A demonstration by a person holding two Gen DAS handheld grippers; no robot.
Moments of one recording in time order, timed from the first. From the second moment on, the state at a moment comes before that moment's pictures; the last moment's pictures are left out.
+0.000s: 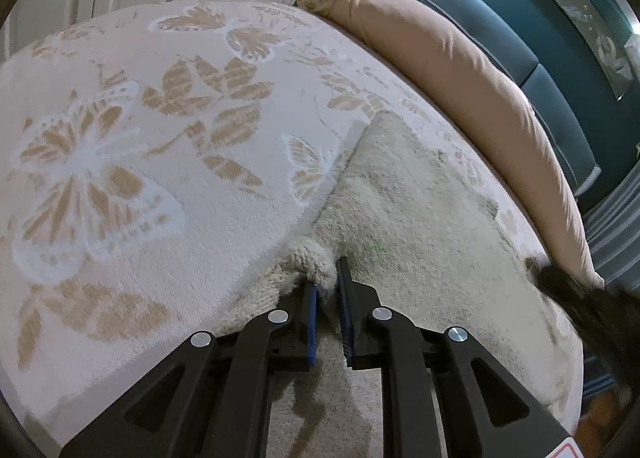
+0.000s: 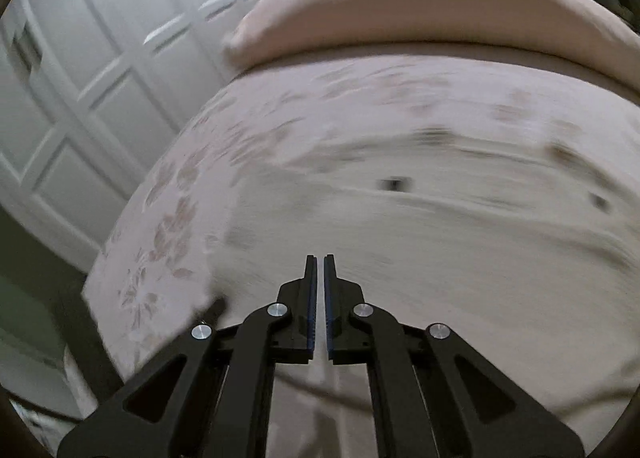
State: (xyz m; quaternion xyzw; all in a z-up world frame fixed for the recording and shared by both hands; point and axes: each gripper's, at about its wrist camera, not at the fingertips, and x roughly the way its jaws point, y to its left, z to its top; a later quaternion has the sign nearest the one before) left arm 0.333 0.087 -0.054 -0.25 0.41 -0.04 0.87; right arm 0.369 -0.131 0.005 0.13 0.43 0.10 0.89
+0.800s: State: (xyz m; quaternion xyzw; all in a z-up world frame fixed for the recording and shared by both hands) left arm 0.331 0.084 -0.059 -0.26 0.39 -0.04 0.88; right arm 0.222 -0.387 -0.014 0.25 0.38 -0.11 0.89
